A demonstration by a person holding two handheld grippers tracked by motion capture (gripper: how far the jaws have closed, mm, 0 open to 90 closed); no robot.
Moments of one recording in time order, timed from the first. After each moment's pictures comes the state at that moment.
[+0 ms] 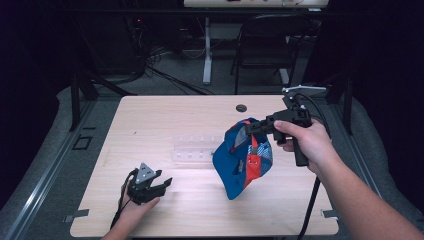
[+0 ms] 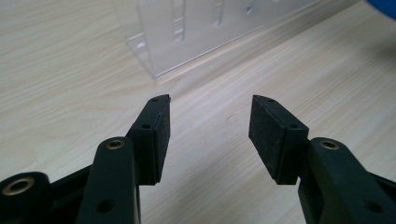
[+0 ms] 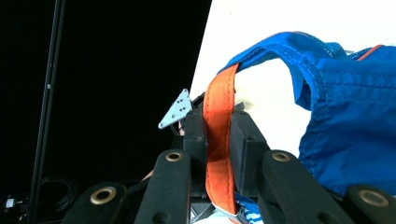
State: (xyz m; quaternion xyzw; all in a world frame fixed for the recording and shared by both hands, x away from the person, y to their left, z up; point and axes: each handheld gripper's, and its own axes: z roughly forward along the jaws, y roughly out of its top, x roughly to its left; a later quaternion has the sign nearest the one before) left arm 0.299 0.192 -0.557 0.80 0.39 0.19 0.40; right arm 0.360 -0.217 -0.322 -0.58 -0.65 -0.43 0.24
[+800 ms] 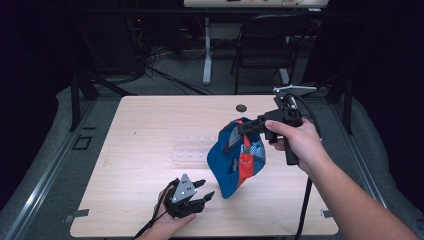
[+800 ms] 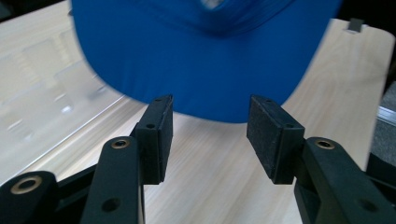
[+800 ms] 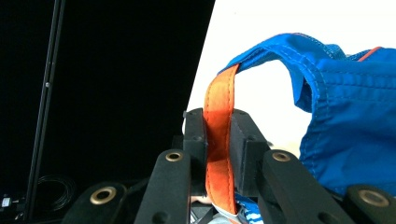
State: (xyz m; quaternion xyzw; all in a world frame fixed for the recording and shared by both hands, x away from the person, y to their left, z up) left arm 0.255 0.085 -0.526 0.83 0.25 0.15 0.47; right arm 0.366 -0.200 -0.328 -0.57 -0.66 -0.43 0.25
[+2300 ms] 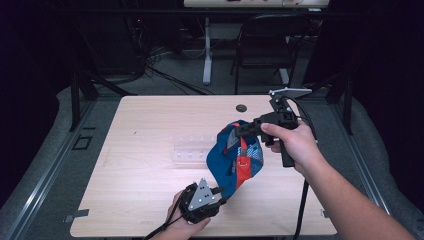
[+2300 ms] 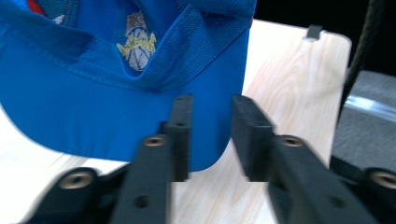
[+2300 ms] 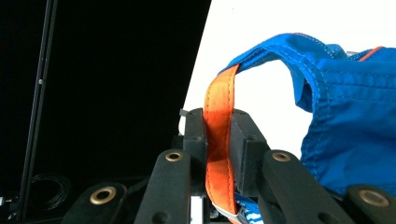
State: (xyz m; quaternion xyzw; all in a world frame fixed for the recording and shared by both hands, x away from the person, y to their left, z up) left arm 0.242 0.049 -0.516 0.84 0.20 0.14 0.49; right arm 0.365 -0.192 -0.333 -0.57 -0.66 -0.42 0.24
